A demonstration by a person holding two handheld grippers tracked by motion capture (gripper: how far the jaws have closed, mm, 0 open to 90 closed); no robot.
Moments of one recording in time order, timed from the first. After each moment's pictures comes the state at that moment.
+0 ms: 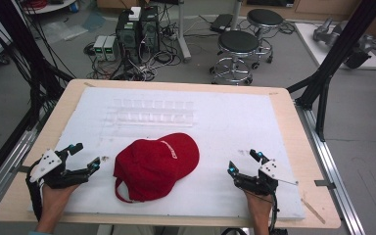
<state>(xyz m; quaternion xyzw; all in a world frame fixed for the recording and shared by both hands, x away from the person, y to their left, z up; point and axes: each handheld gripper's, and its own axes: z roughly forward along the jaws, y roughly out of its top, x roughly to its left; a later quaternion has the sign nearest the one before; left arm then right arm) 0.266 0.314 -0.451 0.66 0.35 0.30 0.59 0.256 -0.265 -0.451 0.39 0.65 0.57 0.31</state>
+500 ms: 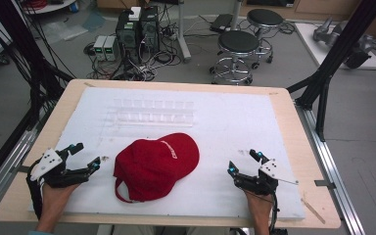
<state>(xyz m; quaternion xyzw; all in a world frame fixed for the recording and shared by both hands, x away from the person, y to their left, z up) 0.267 0.314 -0.450 0.67 0.35 0.29 0.58 0.256 -0.265 -0.451 0.40 0.66 0.57 0.30</state>
